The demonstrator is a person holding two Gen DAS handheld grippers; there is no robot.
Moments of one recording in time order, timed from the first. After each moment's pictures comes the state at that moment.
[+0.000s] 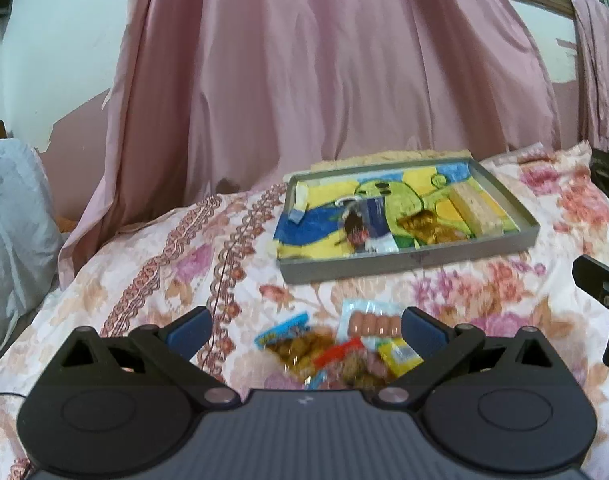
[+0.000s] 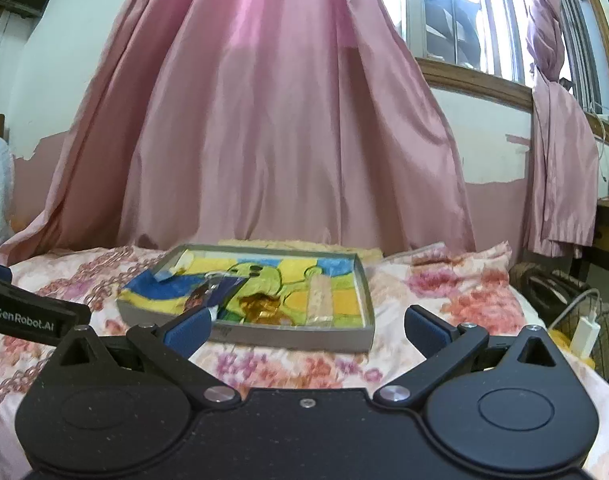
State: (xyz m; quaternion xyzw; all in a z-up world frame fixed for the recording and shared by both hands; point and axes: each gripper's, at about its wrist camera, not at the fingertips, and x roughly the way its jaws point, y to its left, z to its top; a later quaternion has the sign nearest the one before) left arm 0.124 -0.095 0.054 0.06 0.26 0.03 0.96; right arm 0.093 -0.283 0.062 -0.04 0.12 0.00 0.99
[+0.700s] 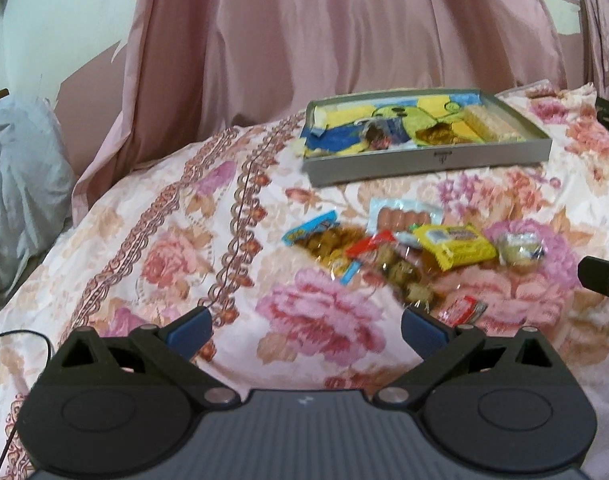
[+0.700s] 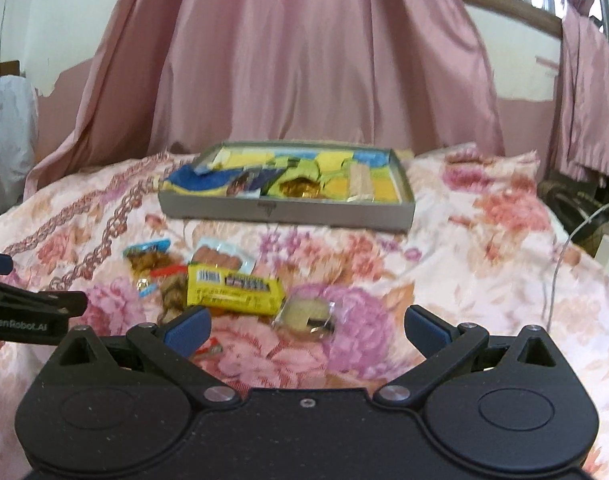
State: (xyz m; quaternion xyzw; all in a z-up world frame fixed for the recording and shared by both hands) left arm 0.081 -0.060 -0.005 0.07 0.32 0.04 0.94; right arm 0.073 -0.259 0.015 -0.04 0.26 0.04 0.96
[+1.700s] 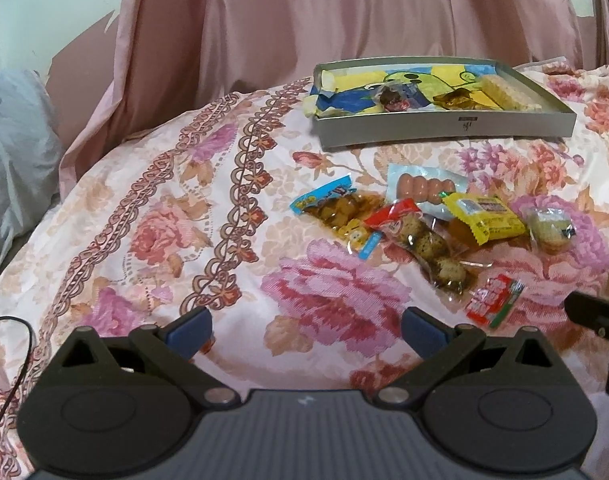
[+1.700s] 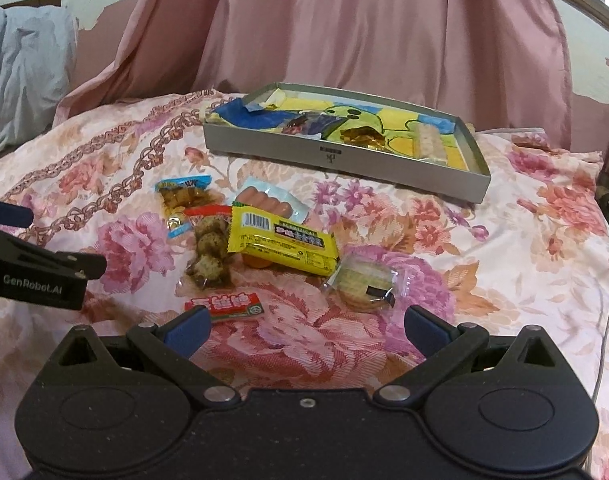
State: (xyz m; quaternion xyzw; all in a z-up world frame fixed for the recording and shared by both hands) left arm 0.112 -0.043 -0.031 0.06 0.36 0.03 0.93; right arm 0.103 -0.226 -0.015 -0.10 0.32 0.09 0.94
